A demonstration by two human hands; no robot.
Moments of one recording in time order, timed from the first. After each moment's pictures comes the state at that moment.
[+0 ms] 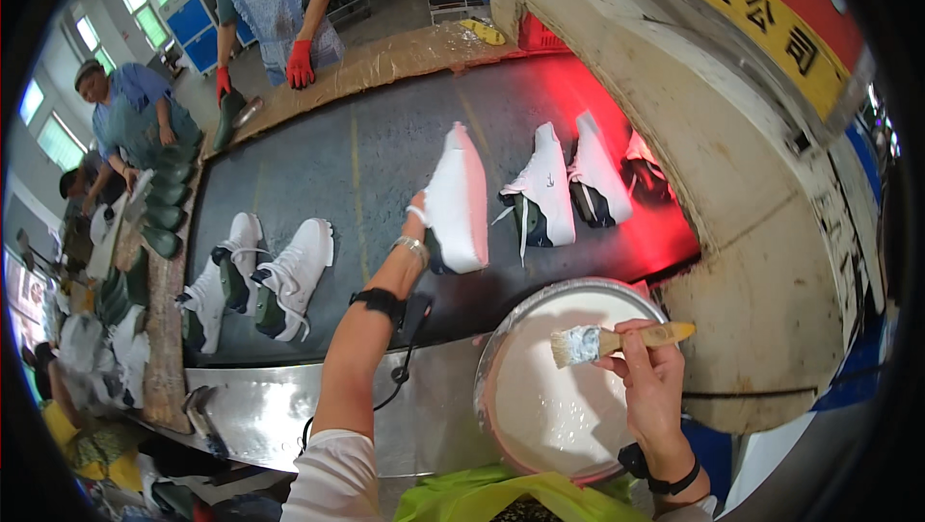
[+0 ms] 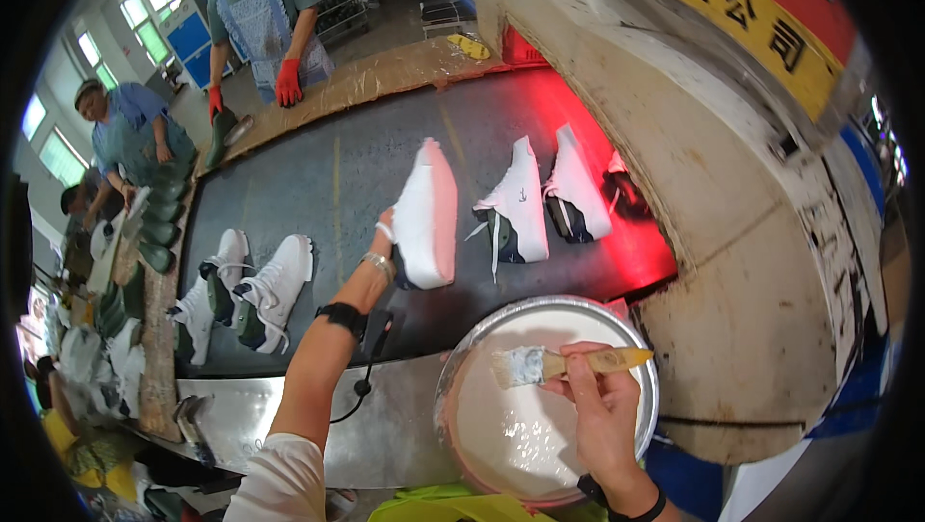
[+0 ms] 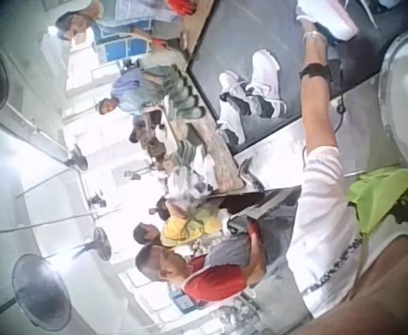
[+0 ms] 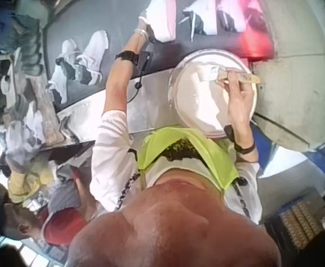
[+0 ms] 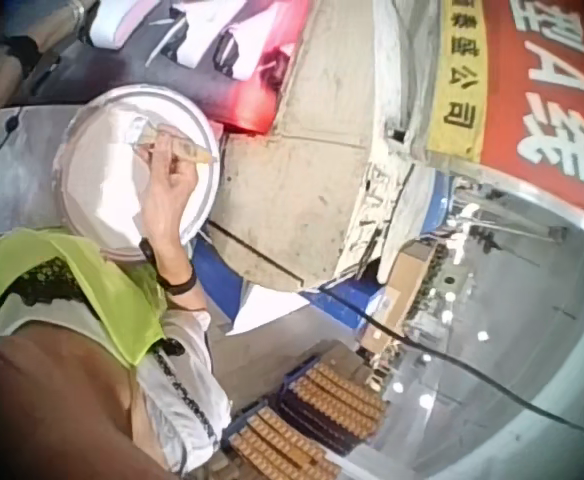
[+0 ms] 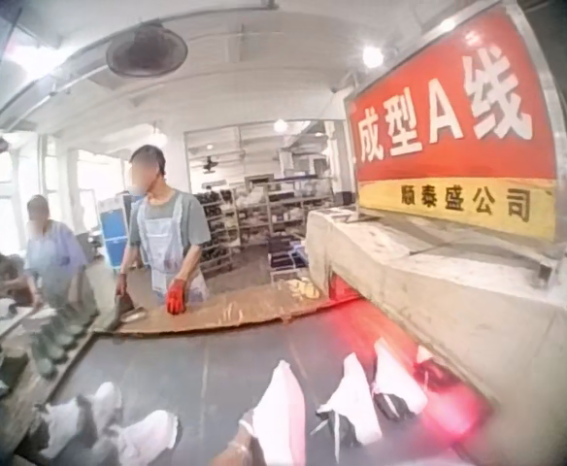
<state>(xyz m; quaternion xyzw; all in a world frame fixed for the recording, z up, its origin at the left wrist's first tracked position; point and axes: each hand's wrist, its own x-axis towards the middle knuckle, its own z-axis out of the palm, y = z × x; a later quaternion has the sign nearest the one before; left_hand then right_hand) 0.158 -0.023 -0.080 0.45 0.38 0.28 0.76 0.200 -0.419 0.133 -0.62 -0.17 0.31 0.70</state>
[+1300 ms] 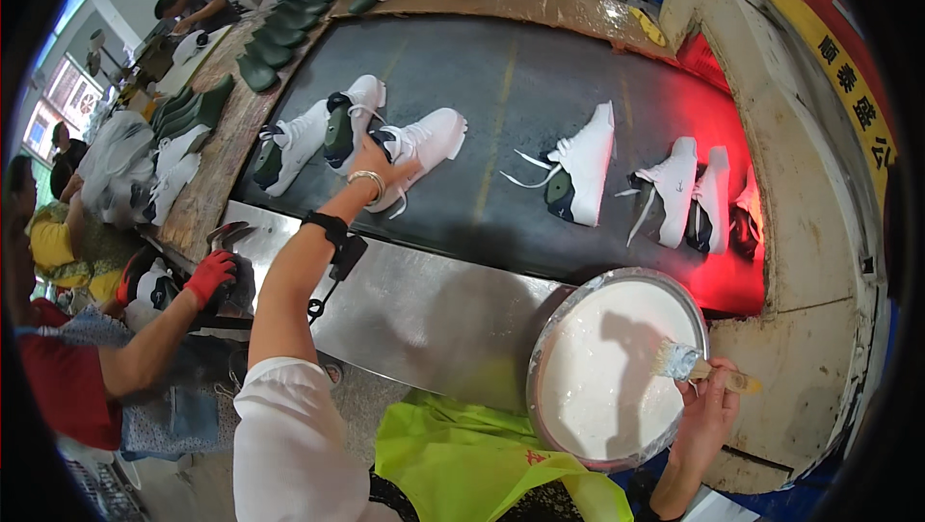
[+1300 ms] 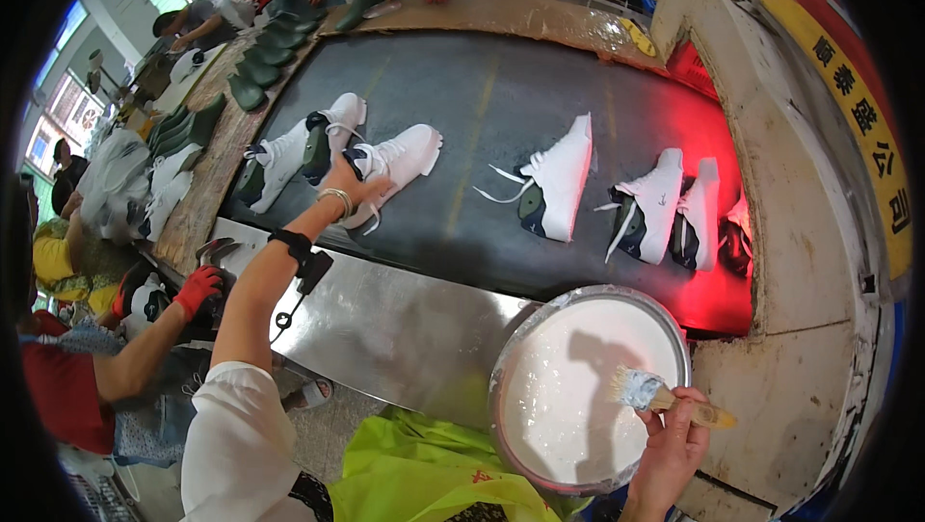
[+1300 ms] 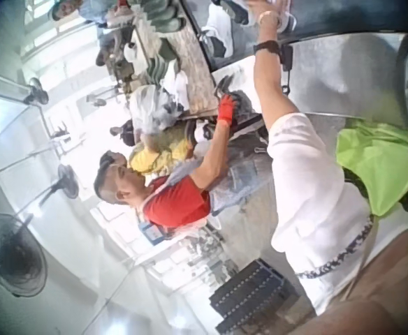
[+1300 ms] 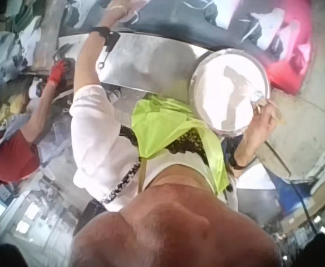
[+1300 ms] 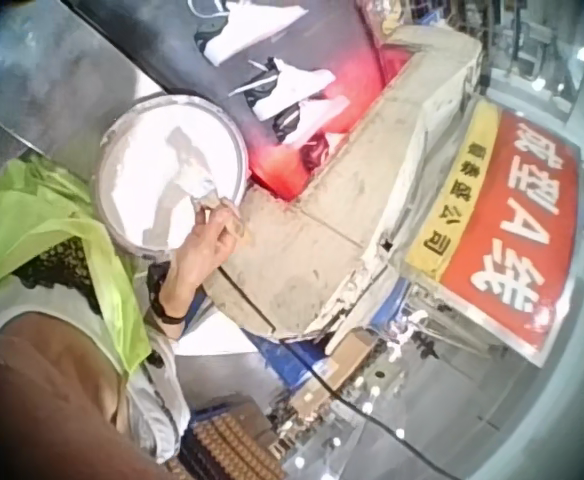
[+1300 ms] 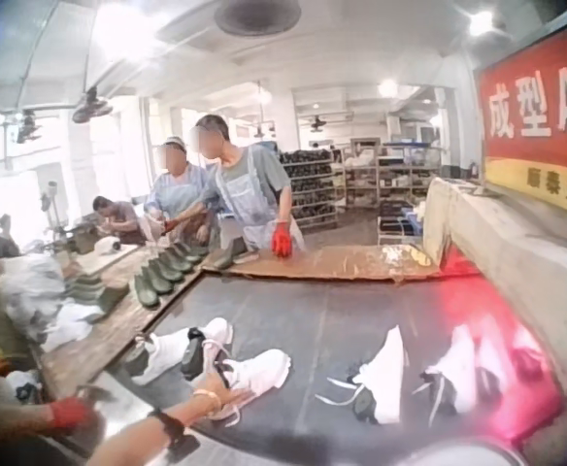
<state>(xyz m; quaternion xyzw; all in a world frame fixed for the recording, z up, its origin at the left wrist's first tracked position) -0.107 0.004 -0.033 0.74 0.67 0.09 -0.01 0.198 -0.444 0.138 -0.64 -0.20 0.26 0.70</state>
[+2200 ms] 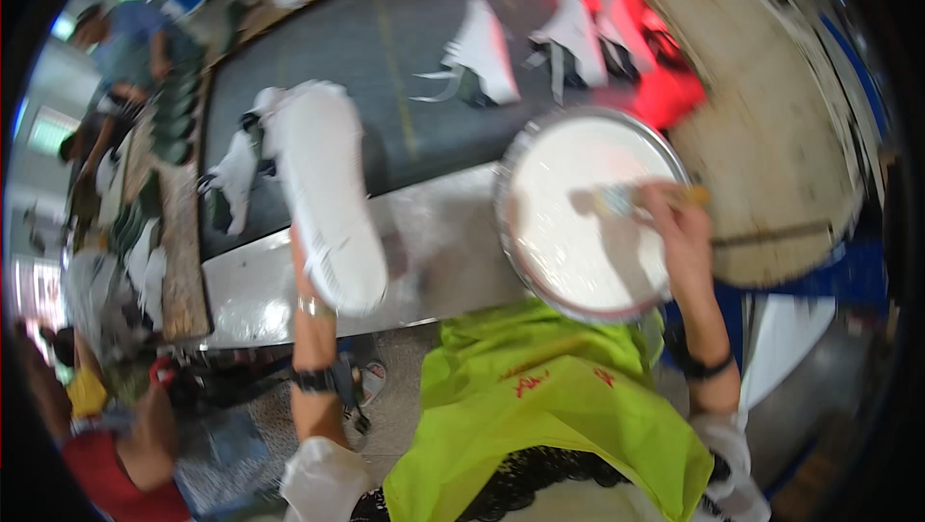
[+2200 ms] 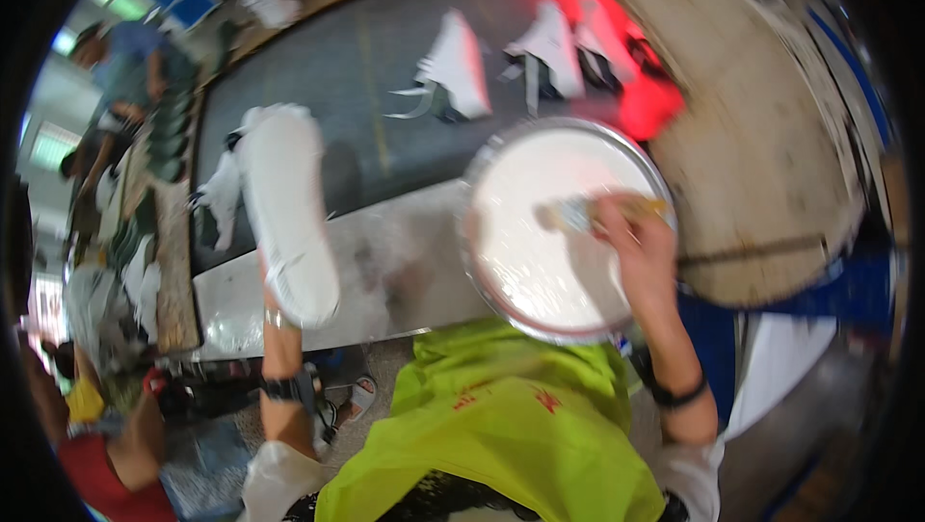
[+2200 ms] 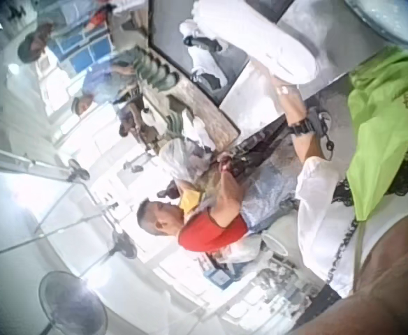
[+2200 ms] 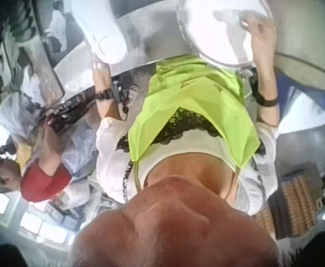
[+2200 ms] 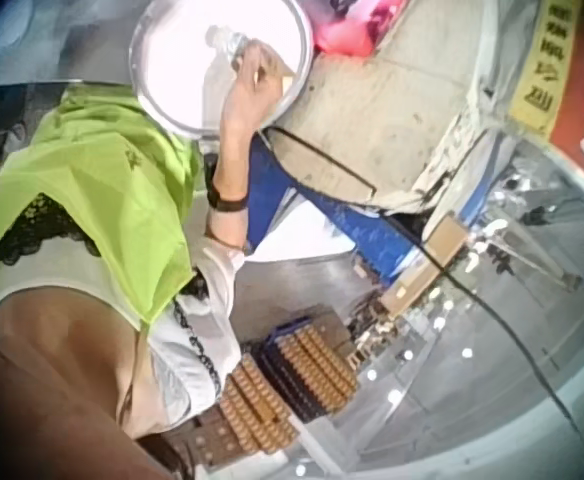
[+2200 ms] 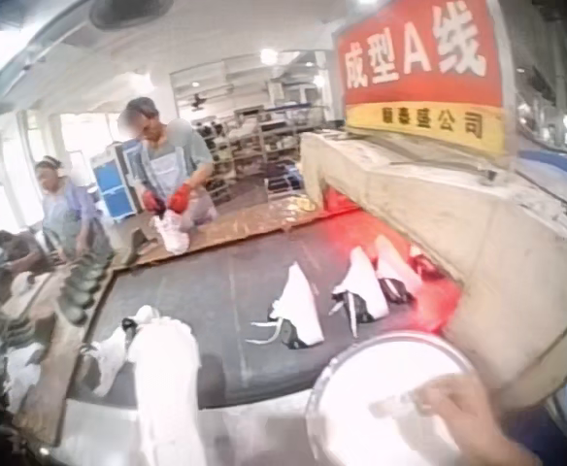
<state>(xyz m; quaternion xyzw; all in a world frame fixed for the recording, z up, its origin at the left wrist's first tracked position) -0.147 -0.210 -0.005 0.20 0.27 0.30 0.89 0.204 -0.493 0.092 -0.74 -0.26 0.23 0.58</state>
